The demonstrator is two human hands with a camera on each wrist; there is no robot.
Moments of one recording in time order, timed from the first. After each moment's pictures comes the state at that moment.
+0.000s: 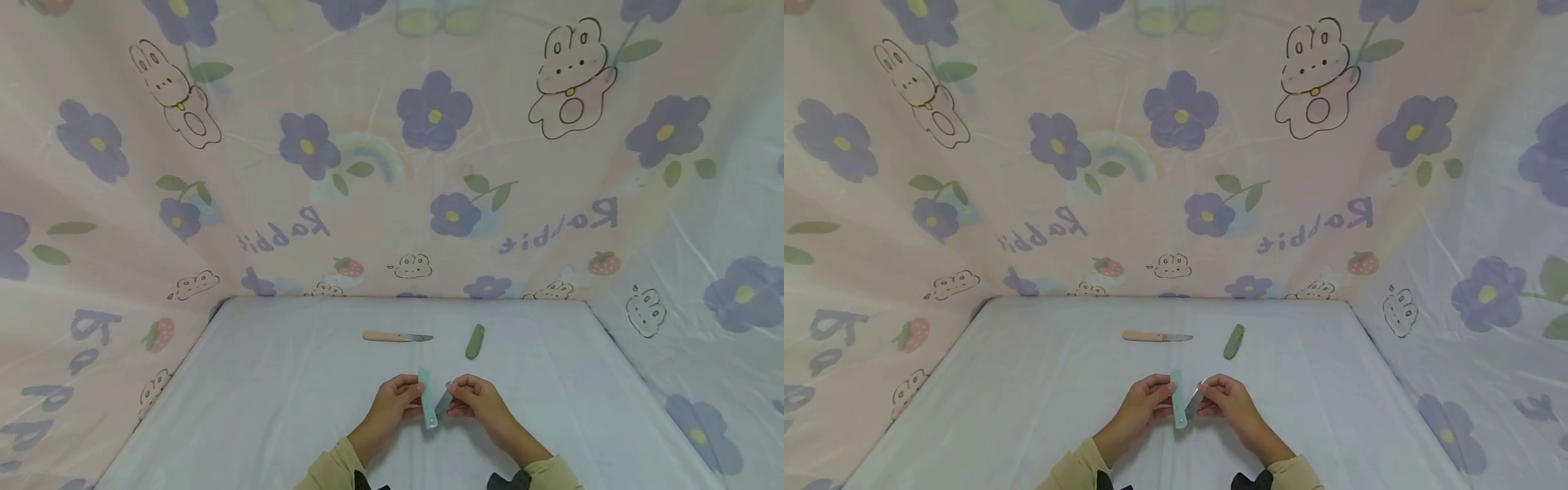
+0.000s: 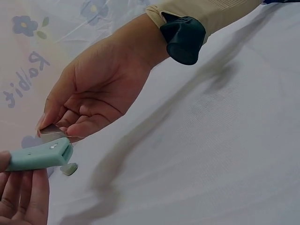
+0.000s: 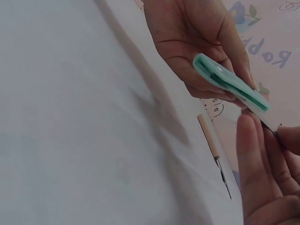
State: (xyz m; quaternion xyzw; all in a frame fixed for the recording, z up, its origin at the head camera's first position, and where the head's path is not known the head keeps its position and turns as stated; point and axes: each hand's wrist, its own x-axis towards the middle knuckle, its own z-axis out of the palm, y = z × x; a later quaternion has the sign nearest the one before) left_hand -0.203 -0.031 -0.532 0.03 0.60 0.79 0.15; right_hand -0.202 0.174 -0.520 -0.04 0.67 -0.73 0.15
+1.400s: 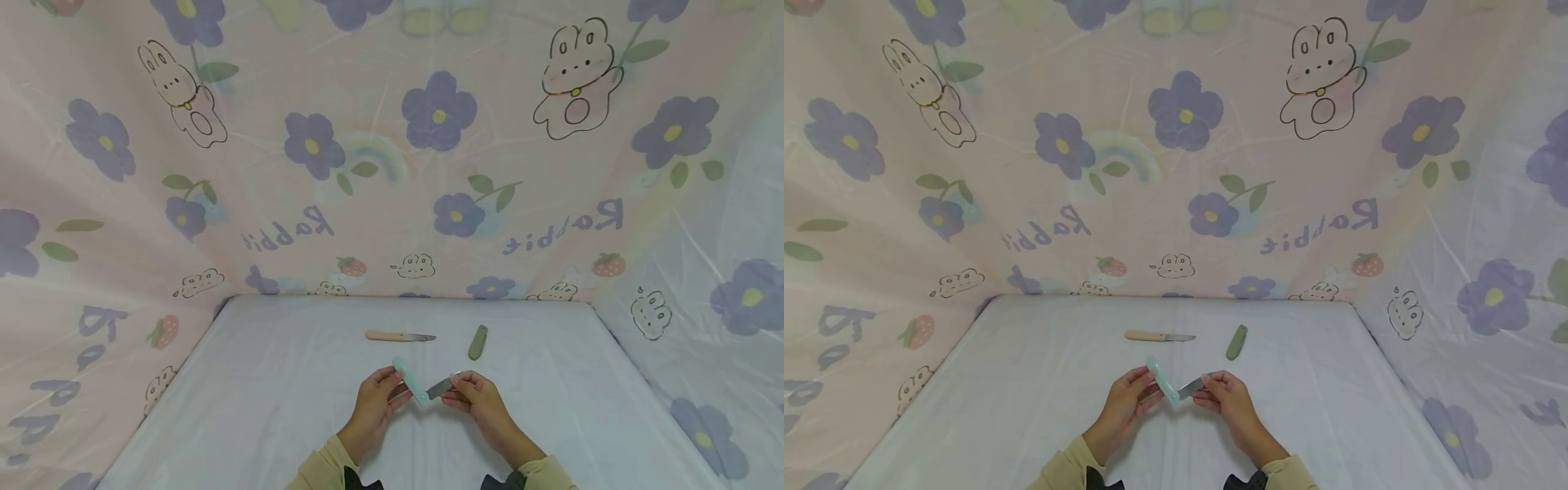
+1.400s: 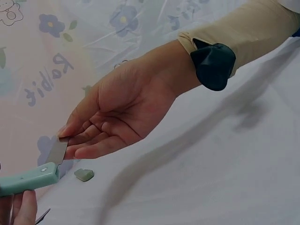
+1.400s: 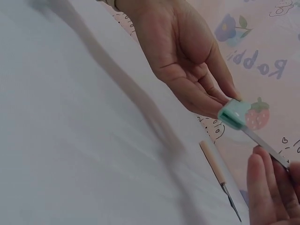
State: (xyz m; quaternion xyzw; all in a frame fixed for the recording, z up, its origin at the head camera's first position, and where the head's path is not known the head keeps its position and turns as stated) left_hand -0.200 -0.053 -0.520 -0.05 0.52 0.85 0.08; right_hand -0.202 0.159 -0.517 0.02 0.61 -0.79 0.10
